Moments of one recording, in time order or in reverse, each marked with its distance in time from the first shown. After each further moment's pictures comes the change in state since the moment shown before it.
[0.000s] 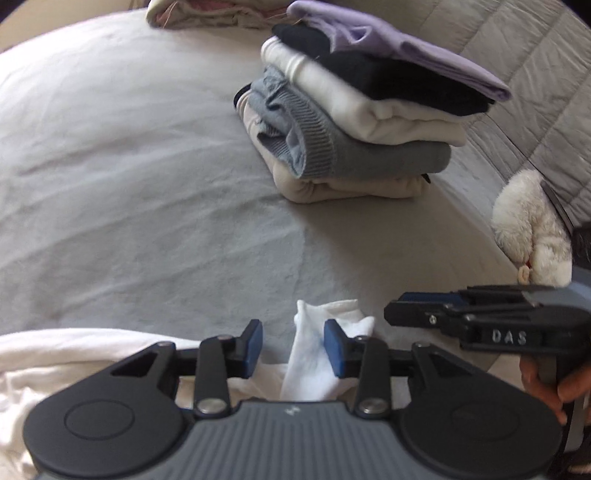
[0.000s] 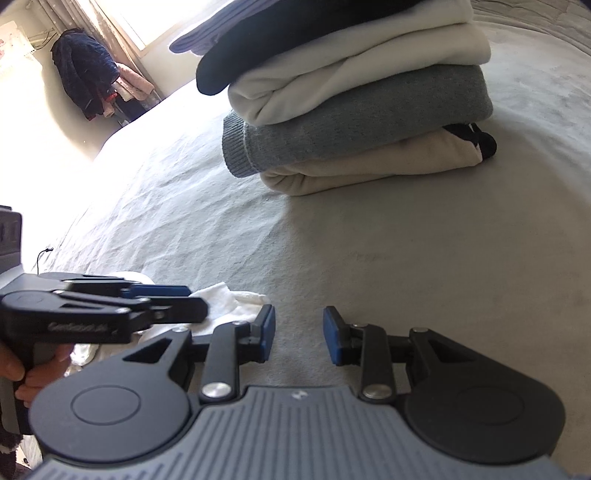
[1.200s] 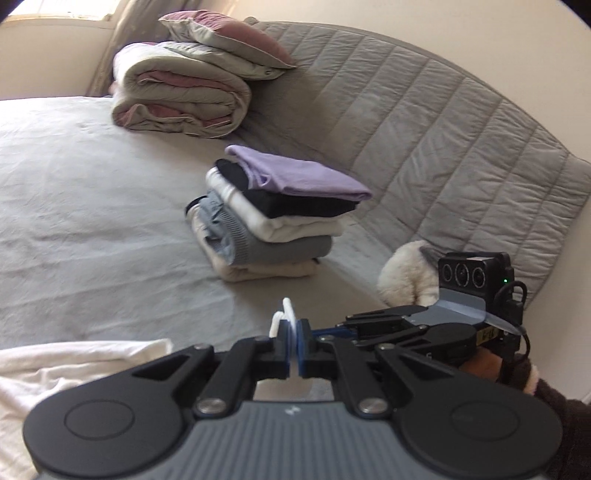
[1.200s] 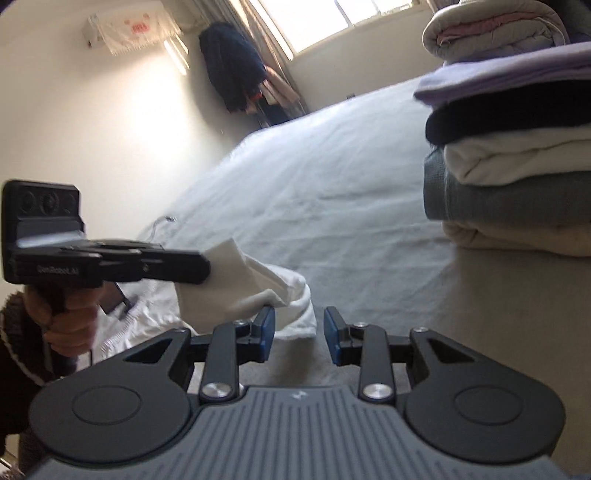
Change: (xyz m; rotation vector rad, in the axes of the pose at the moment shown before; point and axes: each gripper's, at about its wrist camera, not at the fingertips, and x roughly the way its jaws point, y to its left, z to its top) left arm -0.138 0.009 -0.050 0.105 -0.343 -0.275; right arm -0.035 0.057 -0.013 -0.263 -0.116 0.402
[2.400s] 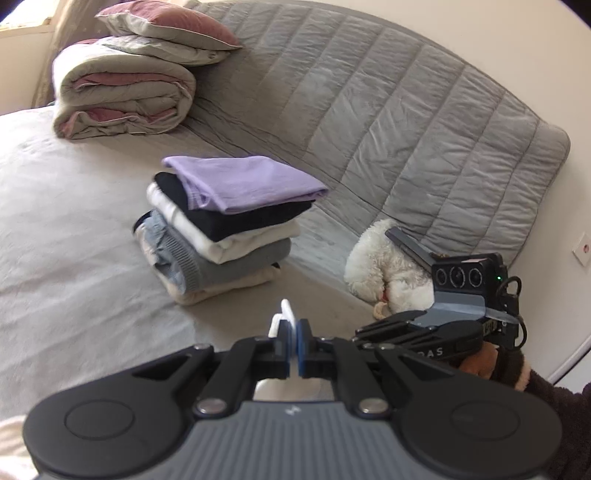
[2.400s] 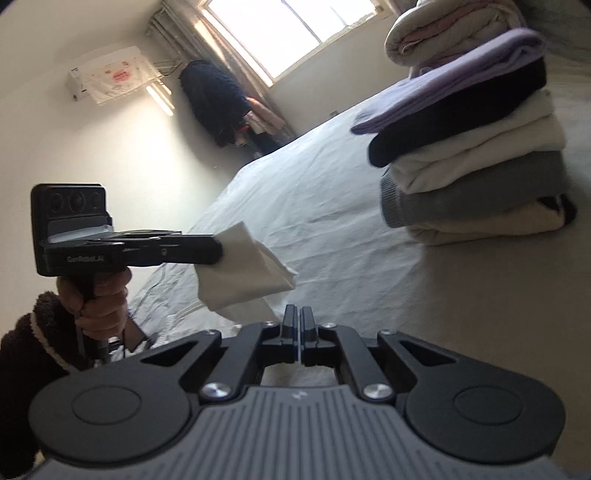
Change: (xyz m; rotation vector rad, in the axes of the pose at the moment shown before) left arm 0.038 -0.026 0.049 0.146 0.118 -0.095; right arm -0.050 -0.025 -0.001 0.144 -0.085 0.007
